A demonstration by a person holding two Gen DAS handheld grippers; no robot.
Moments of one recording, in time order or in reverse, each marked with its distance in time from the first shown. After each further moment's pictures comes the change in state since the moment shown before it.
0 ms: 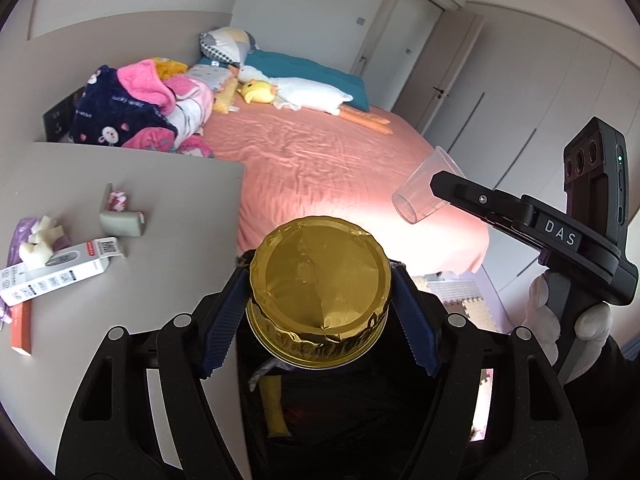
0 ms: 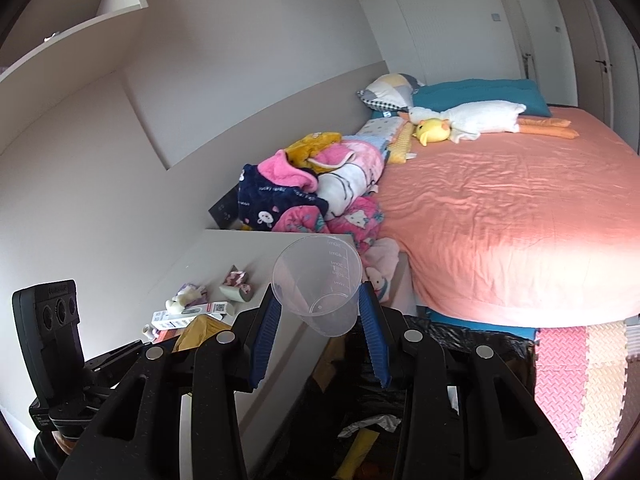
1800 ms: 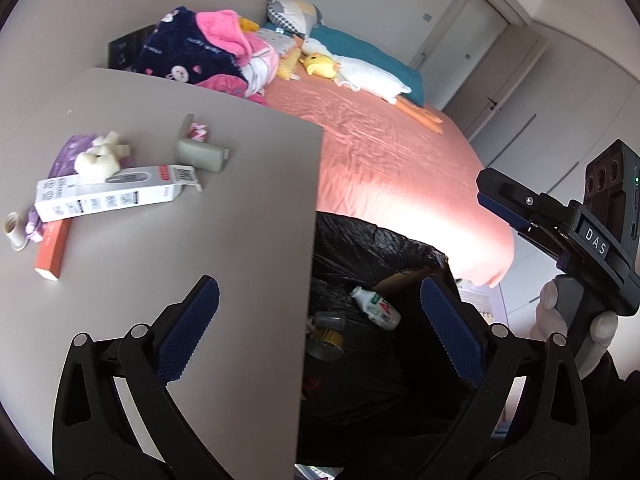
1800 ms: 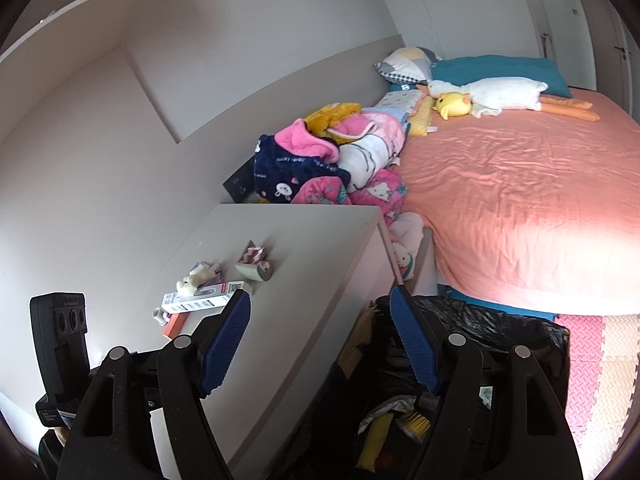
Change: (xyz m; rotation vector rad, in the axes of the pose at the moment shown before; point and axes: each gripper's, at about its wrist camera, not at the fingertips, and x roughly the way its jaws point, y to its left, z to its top) left arm -0.016 0.067 -0.026 -0.213 0.063 0.123; right arm 0.049 0.027 -0.007 -0.017 0.119 0.085
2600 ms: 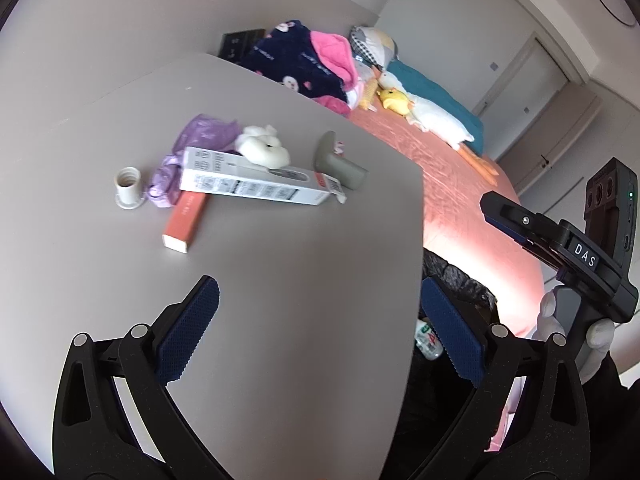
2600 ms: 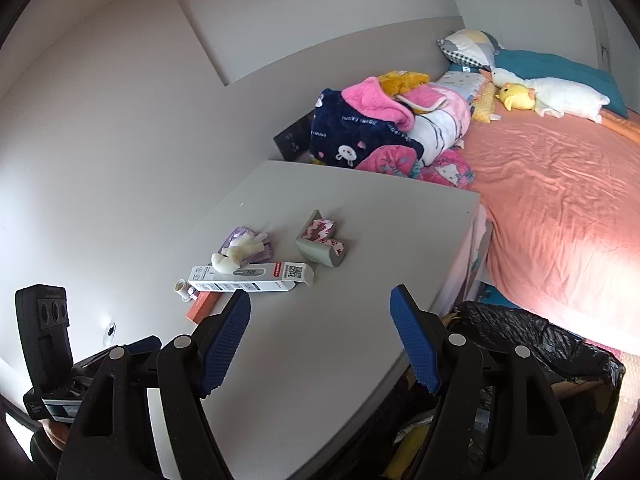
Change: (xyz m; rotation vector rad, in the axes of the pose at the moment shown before) left arm -0.048 0.089 -0.020 -0.198 -0.105 0.155; right arm 0.081 0.075 0.000 -0.138 0.126 0.101
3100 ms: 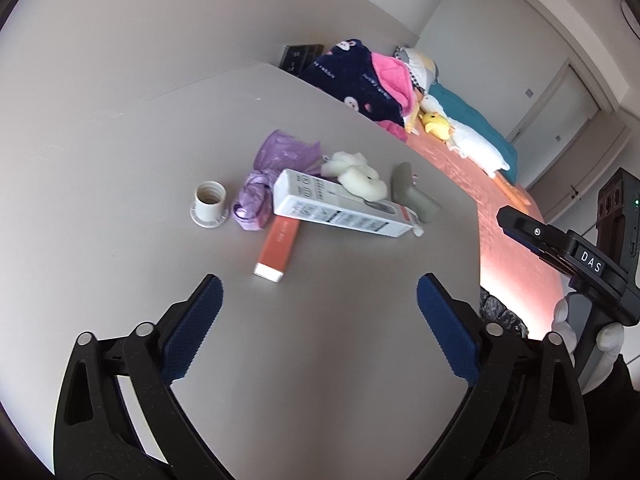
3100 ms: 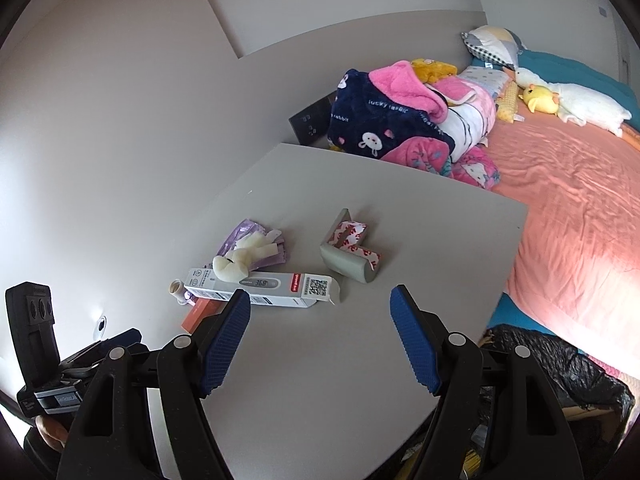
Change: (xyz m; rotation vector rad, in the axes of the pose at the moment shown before) left arm -0.001 0.057 0.014 -0.079 -0.061 0.104; right arm 0.058 0.026 0.017 -0.053 0.053 0.007
